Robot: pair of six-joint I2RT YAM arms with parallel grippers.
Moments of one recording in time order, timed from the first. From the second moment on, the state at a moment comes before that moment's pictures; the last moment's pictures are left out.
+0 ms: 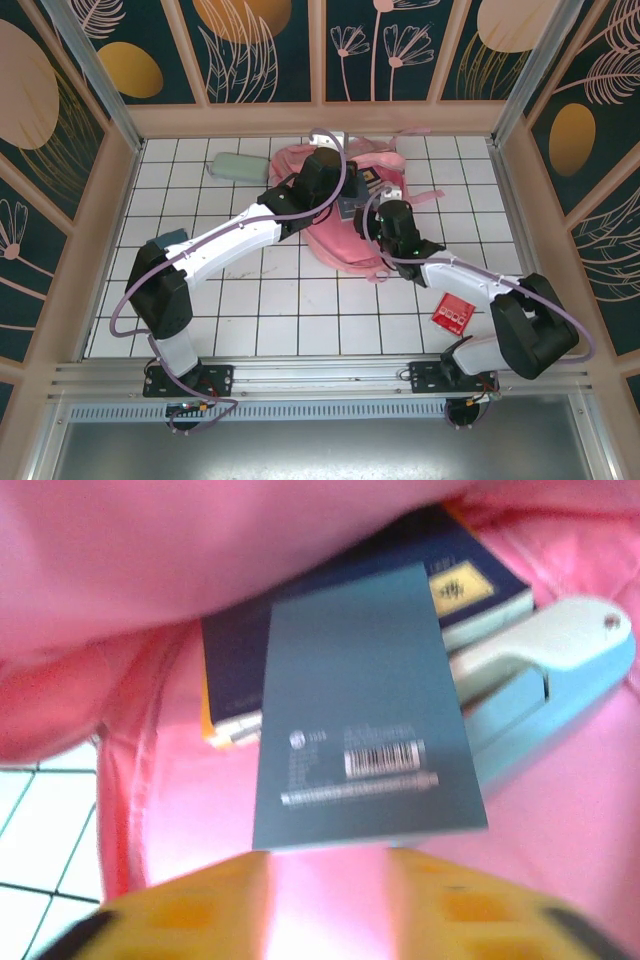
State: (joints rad) left arm -0.84 1.77 1.56 -0.16 -0.30 -0.52; right arm 0.59 1.38 0.68 0.20 0.16 0.48
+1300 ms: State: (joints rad) left arm -0.83 1.75 1.51 -0.13 -0.25 -0.54; right arm 0.50 1.82 1.02 0.24 0.13 0.50
